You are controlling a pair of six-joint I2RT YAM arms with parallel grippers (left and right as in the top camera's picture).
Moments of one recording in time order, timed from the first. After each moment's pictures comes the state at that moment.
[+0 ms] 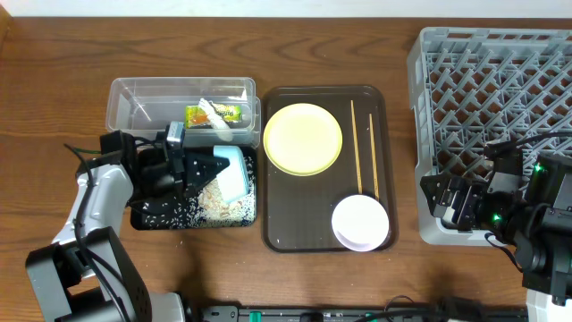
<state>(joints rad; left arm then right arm) 0.32 1.58 0.87 -0.89 1.43 0.09 -0.17 0.87 1.08 -1.14 -0.44 0.12</state>
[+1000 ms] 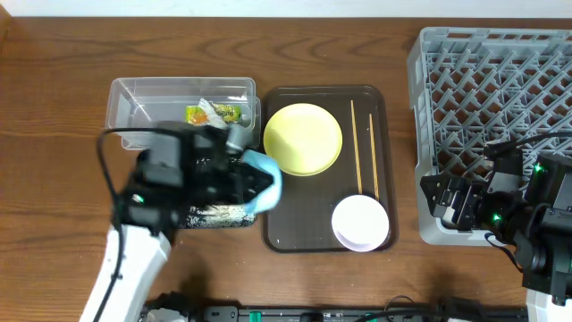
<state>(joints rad) -0.27 1.09 0.91 -0.73 0.71 -0.43 -0.17 0.87 1.08 -1.14 -0.44 0.12</state>
